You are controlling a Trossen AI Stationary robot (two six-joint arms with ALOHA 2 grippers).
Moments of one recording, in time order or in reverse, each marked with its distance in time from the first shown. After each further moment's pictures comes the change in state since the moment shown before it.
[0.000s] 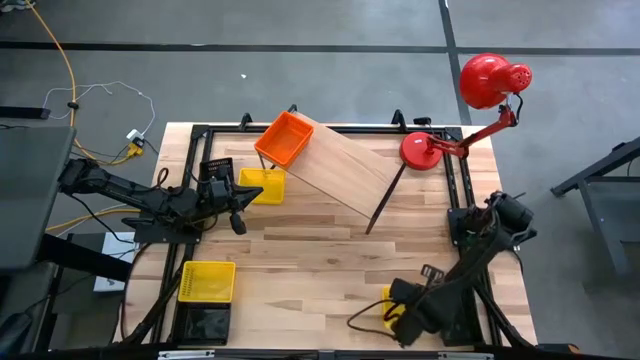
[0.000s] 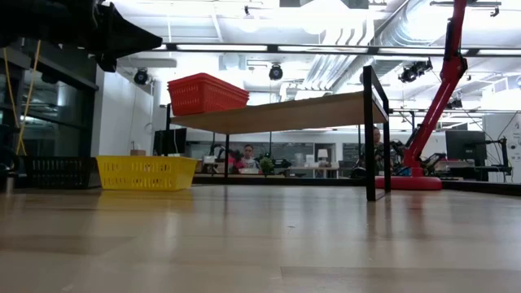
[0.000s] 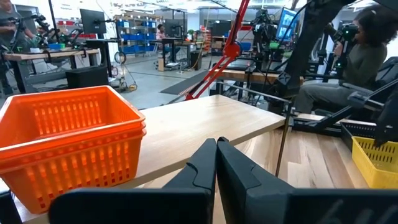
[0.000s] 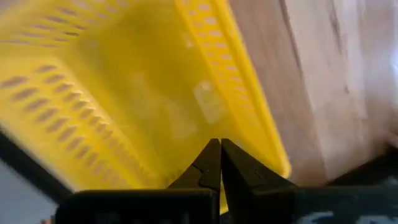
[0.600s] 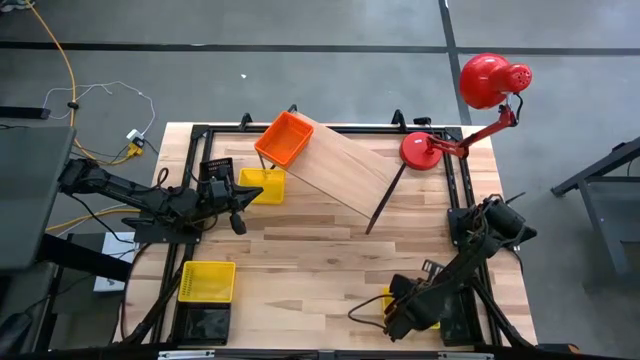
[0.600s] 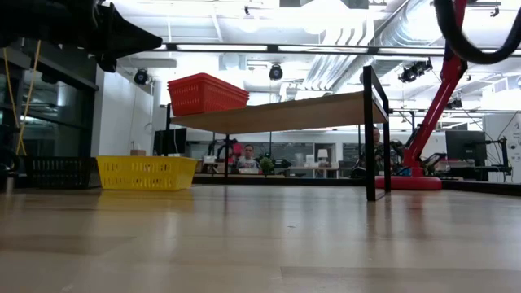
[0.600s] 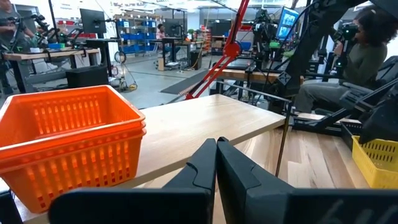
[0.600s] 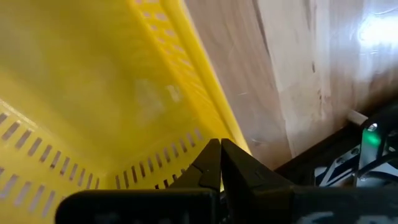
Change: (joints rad) left arm 0.000 0.000 0.000 -0.003 0.000 0.000; right arm -0.034 0.071 0.000 -0.113 -0.067 -0.046
